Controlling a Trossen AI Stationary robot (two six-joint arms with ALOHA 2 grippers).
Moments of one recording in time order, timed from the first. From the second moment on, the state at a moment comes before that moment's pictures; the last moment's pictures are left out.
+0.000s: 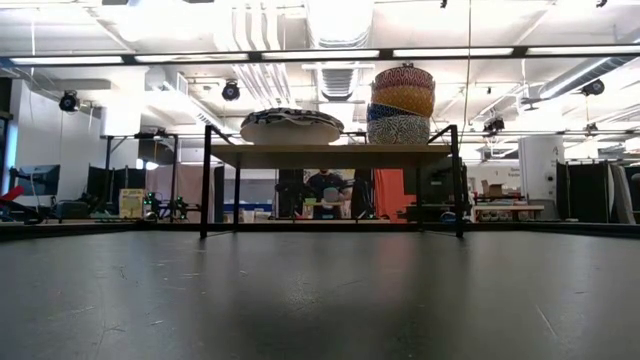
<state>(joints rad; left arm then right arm) 0.01 1.06 1.35 -0.72 -0.14 0.16 0.78 1.79 1.18 -0.90 -0.18 2.27</state>
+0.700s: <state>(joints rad) 0.01 1.07 1.35 -0.74 -0.14 0.16 0.78 1.82 1.18 -0.85 -0.22 1.88</state>
